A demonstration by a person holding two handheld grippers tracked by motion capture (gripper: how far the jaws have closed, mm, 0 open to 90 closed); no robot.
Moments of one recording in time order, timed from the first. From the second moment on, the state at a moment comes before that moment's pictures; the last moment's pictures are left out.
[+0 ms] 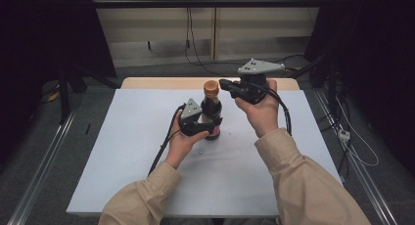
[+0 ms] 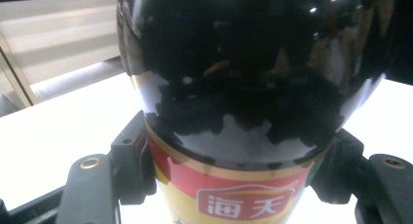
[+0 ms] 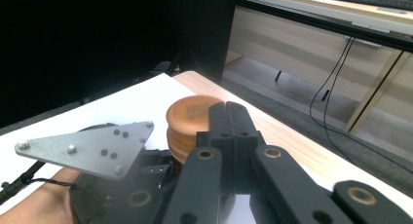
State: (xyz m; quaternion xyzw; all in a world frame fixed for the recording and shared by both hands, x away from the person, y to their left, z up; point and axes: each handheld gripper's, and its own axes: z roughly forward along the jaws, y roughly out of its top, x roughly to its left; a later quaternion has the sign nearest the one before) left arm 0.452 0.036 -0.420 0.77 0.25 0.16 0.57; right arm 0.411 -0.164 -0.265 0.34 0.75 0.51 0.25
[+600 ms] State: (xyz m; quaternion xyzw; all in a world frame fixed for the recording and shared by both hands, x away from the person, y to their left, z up) left arm 0.452 0.036 -0.420 0.77 0.25 0.15 0.57; right arm 0.414 -0.165 -0.283 0.35 0.77 0.49 0.22
